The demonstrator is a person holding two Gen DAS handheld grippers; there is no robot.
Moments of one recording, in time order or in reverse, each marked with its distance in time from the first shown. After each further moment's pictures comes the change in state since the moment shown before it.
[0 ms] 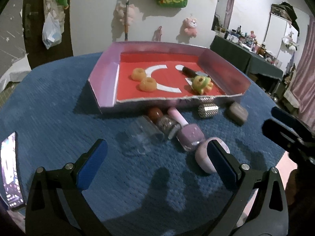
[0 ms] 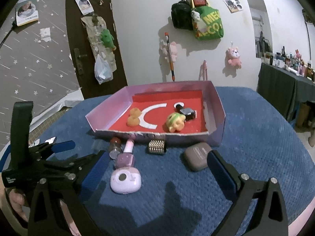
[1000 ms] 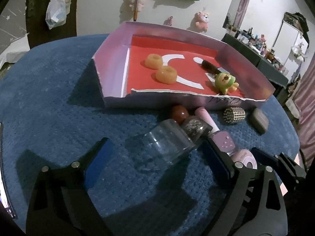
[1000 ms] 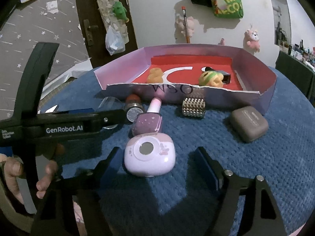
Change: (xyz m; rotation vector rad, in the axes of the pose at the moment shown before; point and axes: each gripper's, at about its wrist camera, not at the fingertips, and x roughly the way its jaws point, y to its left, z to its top) left arm 0.043 0.033 0.007 -0.092 0.070 0.000; right arm 0.061 0.038 -0.044 -0.064 0.171 0.071
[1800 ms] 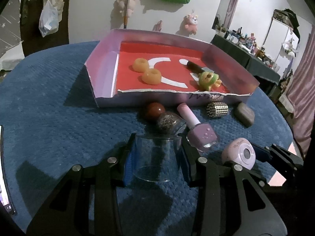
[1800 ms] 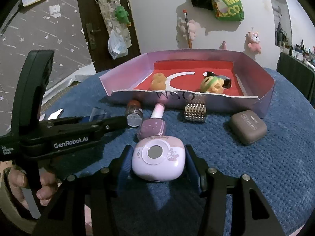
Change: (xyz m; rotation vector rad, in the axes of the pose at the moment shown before) left arm -0.025 -0.011 -0.009 0.045 -0.041 -0.049; right arm -0.012 0.002 0.006 0.014 -0.027 0.031
